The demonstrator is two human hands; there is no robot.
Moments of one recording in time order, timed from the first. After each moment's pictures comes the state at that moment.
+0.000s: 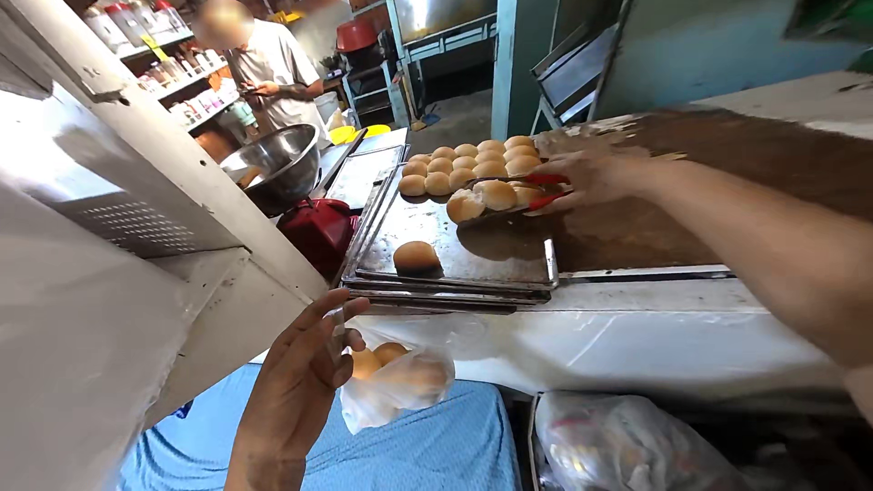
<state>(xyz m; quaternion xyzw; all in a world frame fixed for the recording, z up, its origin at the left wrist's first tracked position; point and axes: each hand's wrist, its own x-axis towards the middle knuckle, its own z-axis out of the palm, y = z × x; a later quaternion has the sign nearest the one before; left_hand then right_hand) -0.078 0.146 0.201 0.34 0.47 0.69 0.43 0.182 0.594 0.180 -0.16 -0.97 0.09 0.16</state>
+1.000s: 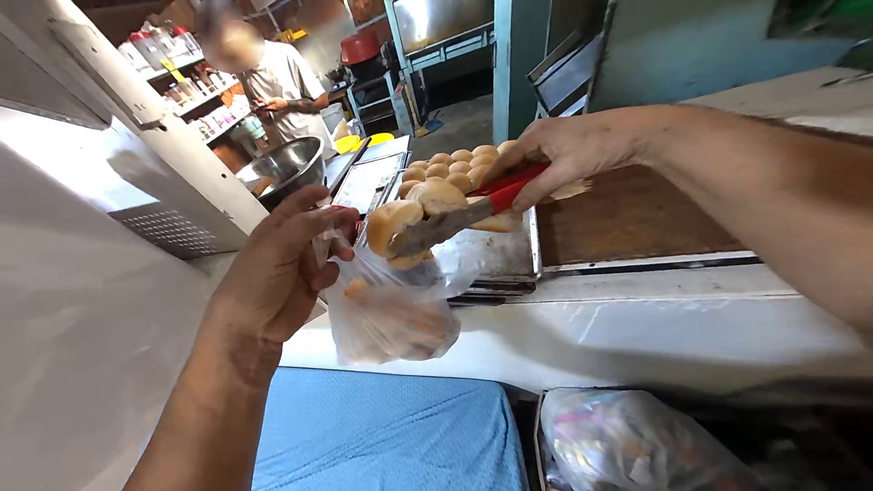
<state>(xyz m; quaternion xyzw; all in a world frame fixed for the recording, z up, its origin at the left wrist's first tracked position) -0.048 0.194 0.321 0.43 0.58 0.61 0.33 0.173 0.491 0.296 0.02 -0.95 0.28 0.11</state>
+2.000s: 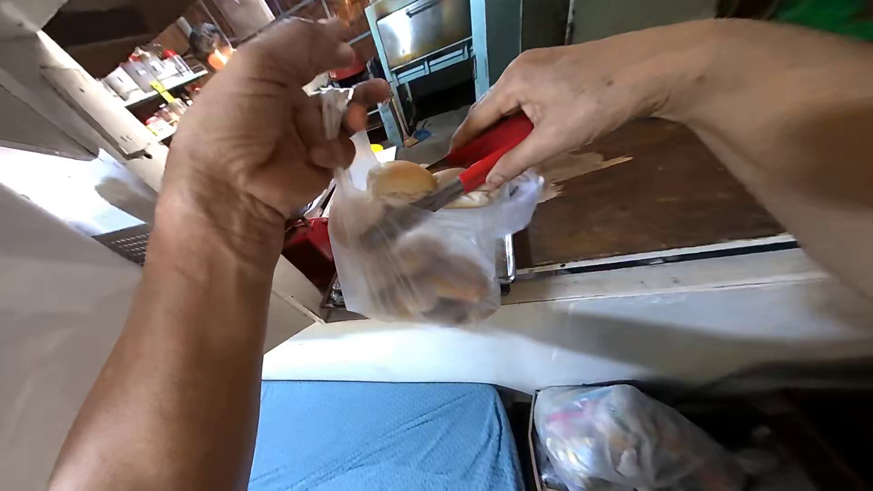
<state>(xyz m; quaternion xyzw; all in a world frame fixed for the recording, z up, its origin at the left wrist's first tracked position) 0.003 0.268 0.422 0.48 0.54 0.59 0.36 0.204 0.445 0.366 -0.03 -0.98 0.10 0.17</state>
